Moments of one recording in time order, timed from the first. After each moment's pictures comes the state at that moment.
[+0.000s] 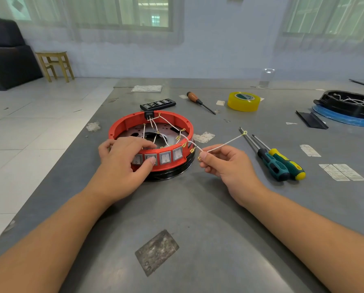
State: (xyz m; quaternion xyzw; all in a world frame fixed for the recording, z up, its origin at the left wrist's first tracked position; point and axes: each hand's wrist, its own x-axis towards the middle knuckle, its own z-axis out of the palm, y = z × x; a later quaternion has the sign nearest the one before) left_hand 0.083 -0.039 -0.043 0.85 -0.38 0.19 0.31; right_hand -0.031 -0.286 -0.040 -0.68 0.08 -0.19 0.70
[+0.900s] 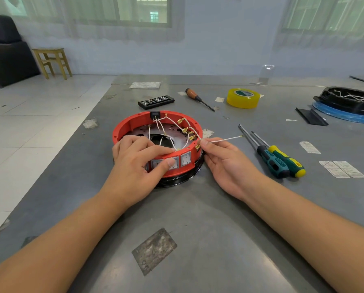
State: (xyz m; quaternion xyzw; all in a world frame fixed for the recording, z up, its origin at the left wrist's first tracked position) left_hand 0.061 -0.069 -0.047 0.82 -0.39 0.23 0.34; right_hand -0.017 -0.283 -0.032 -0.48 0.07 -0.12 0.86
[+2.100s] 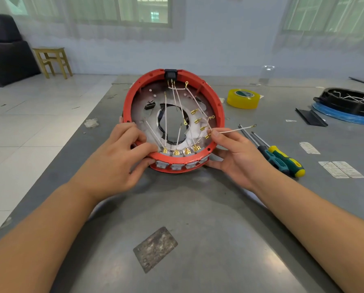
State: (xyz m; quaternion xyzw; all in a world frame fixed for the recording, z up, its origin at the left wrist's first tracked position) left_hand 0.094 -0.032 -0.031 0.75 -0.55 0.35 0.14; right_hand -0.023 -0.307 -0.019 -0.55 0.07 -0.10 0.83
